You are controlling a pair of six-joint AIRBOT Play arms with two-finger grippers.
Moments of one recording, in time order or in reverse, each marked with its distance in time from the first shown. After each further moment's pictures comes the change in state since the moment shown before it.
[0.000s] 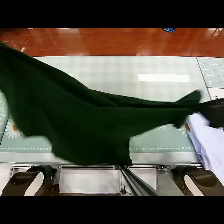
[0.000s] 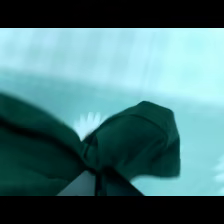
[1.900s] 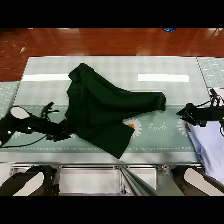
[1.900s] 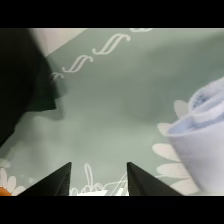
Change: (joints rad) left arm -0.007 -0.336 -0.890 -0.265 0.034 -0.085; right arm -0.624 -0.574 -0.443 0.264 -0.384 -0.306
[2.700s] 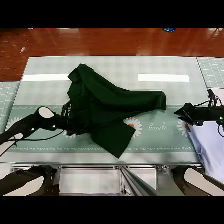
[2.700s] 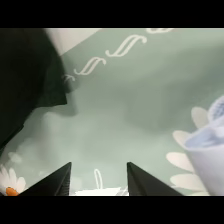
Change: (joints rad) left arm -0.266 -0.196 0.050 -0.142 0.294 -0.004; right arm 0.000 -0.047 -0.007 0.076 -0.009 -0.054
